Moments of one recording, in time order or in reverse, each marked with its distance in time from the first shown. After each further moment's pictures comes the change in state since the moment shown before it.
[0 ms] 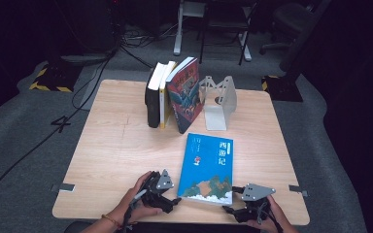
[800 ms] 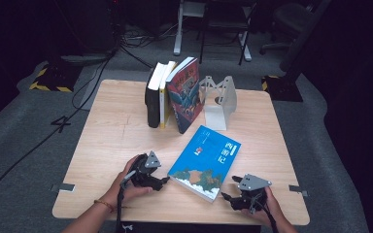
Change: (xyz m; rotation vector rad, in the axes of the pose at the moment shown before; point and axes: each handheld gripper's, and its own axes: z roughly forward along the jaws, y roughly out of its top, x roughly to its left) left arm 0.056 -0.004 -0.006 -0.009 0.073 -0.075; right arm -0.013 0.016 0.013 0.019 -0.165 0.044
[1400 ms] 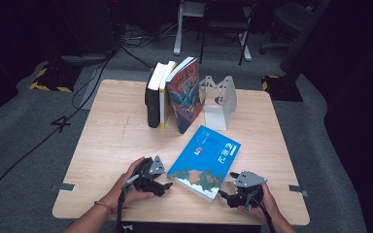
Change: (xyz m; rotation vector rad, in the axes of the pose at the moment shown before) left arm -0.023 0.012 -0.010 -0.005 -0.048 0.106; right arm 0.000 0.013 0.005 -0.011 -0.010 -0.010
